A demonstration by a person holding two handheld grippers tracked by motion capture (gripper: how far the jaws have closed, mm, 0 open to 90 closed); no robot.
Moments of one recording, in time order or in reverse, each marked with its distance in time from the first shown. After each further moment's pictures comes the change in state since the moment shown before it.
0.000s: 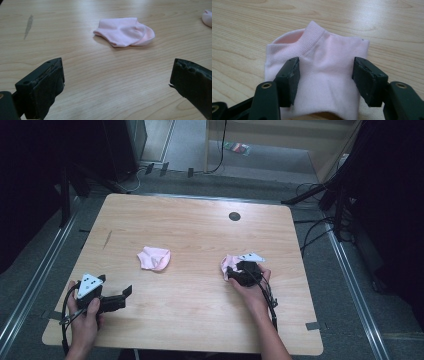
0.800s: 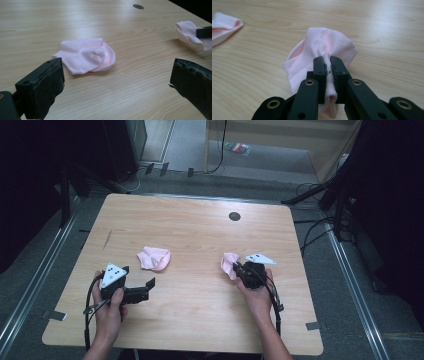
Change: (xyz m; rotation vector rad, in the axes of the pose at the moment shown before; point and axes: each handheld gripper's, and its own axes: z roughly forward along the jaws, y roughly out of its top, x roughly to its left) left arm -0.056 0.037 0.021 -0.034 -0.097 -0.008; right arm -0.003 0.004 -0.033 -0.100 0.137 0.054
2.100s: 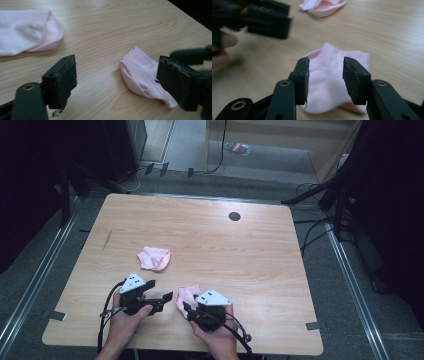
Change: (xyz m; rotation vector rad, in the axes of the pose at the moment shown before) left arm -0.029 -0.021 0.016 0.134 -0.193 -0.023; right arm 0.147 -0.055 -0.030 0.020 0.223 -0.147
